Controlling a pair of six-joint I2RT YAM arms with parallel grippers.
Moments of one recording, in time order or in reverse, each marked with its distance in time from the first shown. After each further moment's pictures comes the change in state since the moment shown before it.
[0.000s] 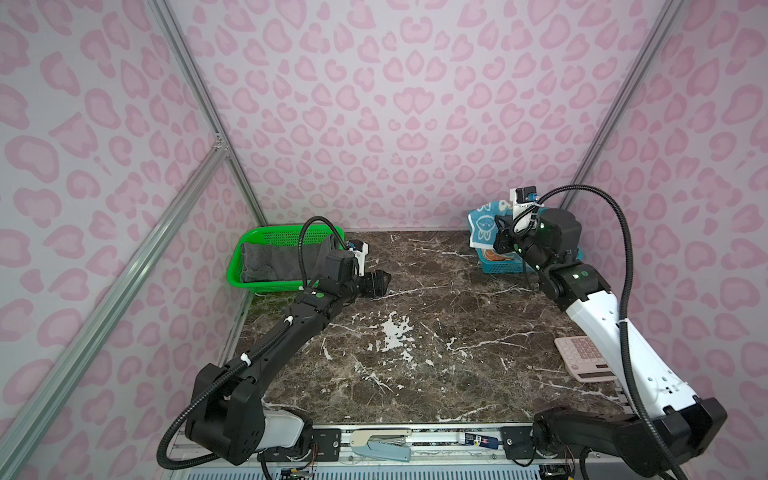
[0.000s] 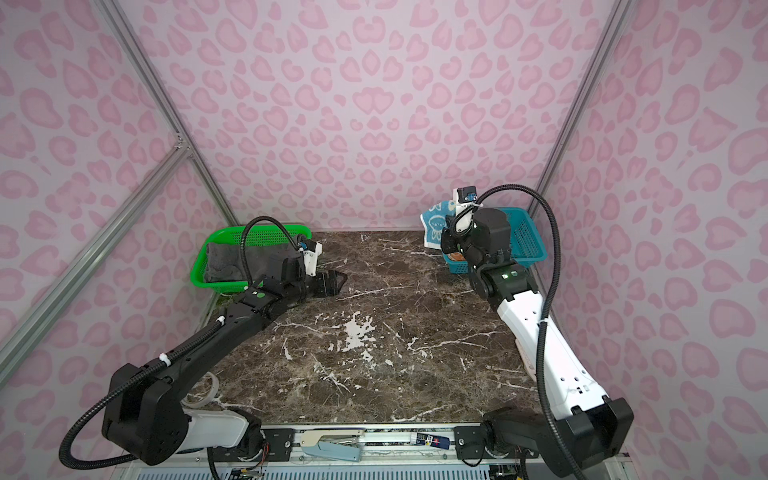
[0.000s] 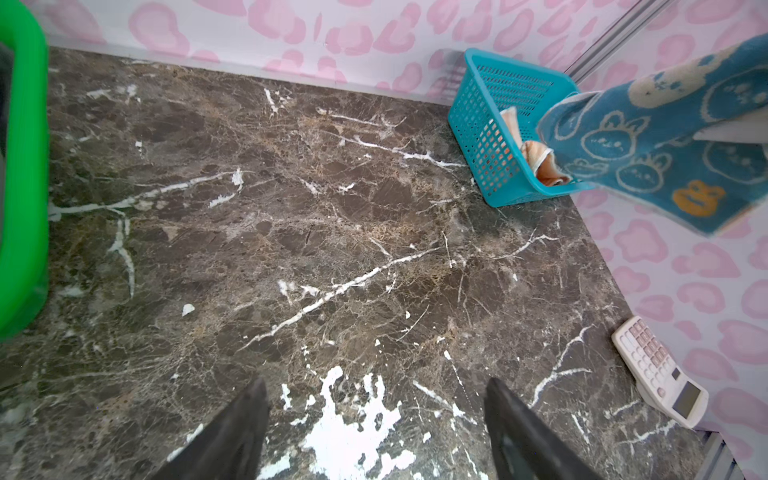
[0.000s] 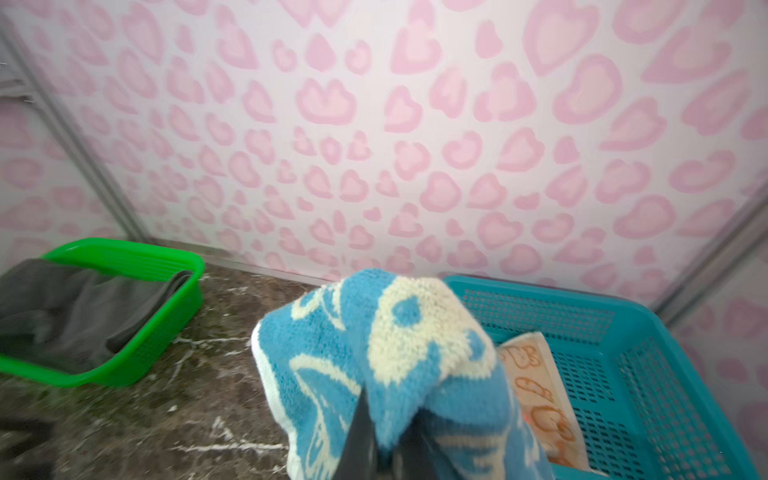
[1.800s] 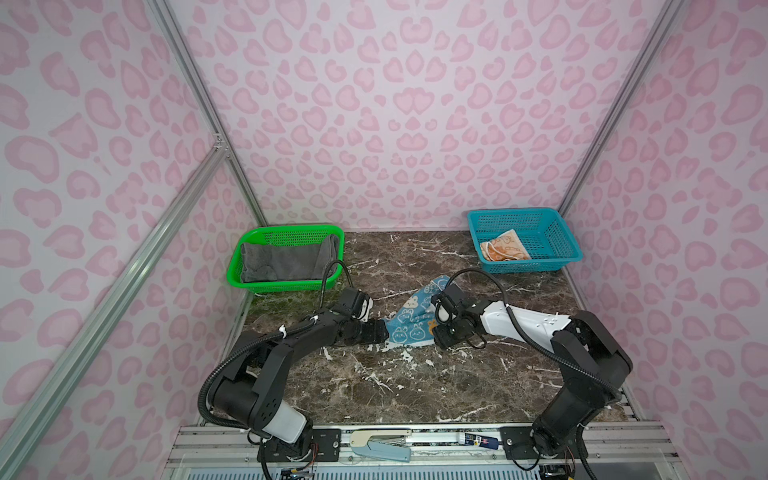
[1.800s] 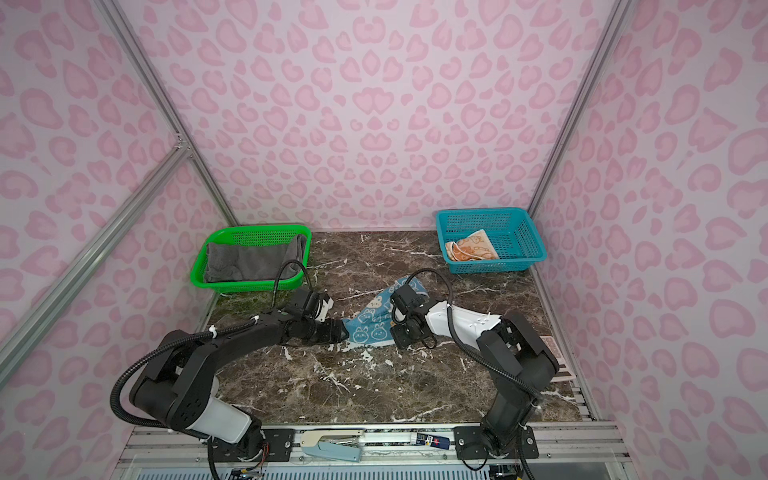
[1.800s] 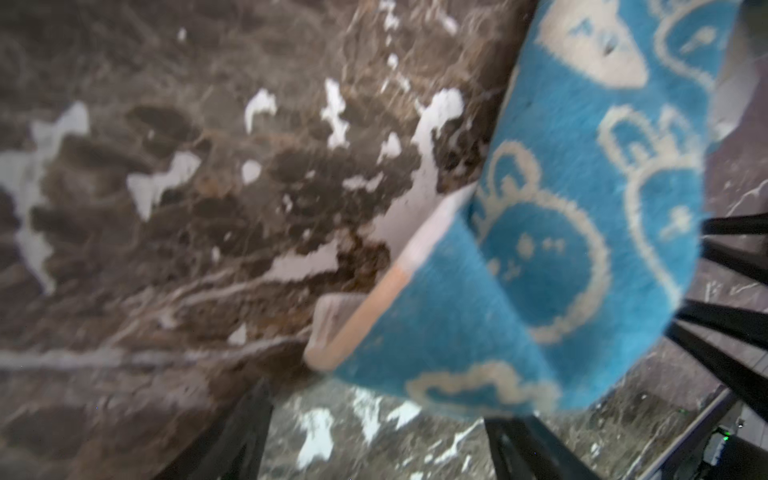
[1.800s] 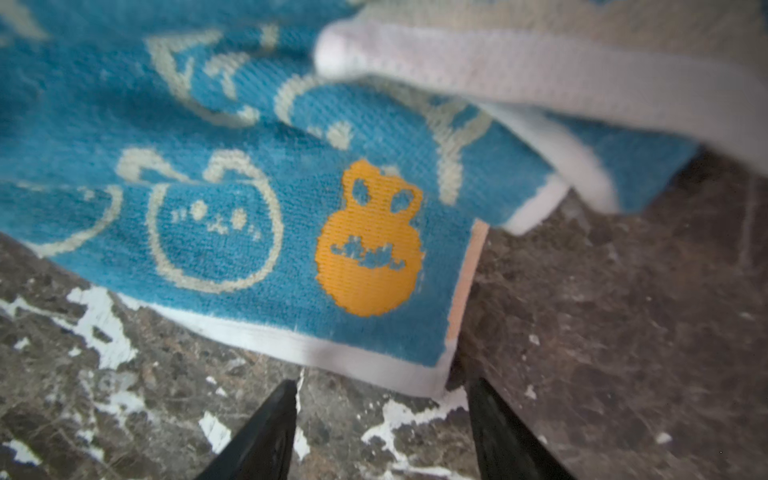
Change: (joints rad) left arm -0.033 0.230 -0.245 -0.066 0.108 -0.072; right arm 0.356 0.463 -0.372 -0.239 0.001 0.188
